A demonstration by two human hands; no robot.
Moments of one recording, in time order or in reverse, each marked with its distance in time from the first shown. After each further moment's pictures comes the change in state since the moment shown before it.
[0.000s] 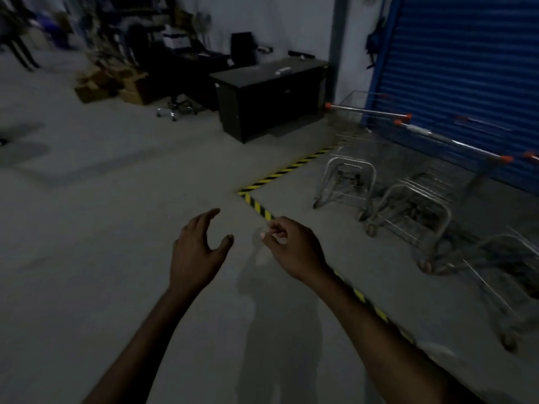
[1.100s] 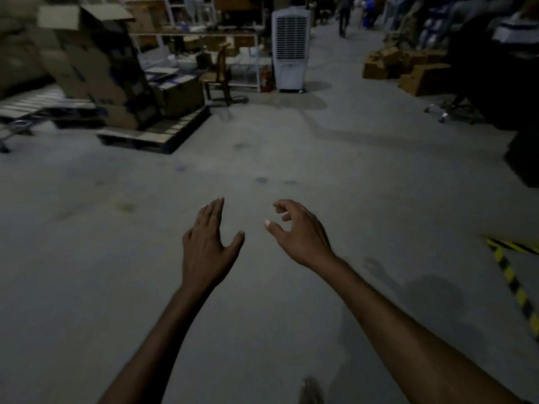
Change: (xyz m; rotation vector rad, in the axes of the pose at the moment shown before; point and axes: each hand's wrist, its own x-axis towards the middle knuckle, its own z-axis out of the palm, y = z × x) left_hand -0.329 -0.354 -0.456 0.445 0.534 -0.715; right_hand -0.172 -0.465 0.479 0.182 -0.673 -0.646
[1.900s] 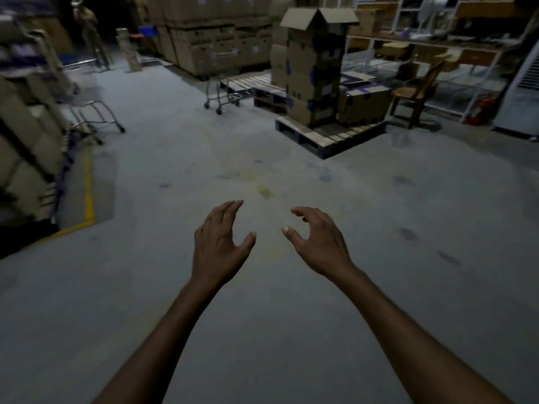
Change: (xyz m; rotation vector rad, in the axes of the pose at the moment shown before) left_hand 0.149 -0.201 -0.077 0.305 0.325 -0.478; right_hand 0.277 -0.108 0.236 0.083 -0.416 -0.503
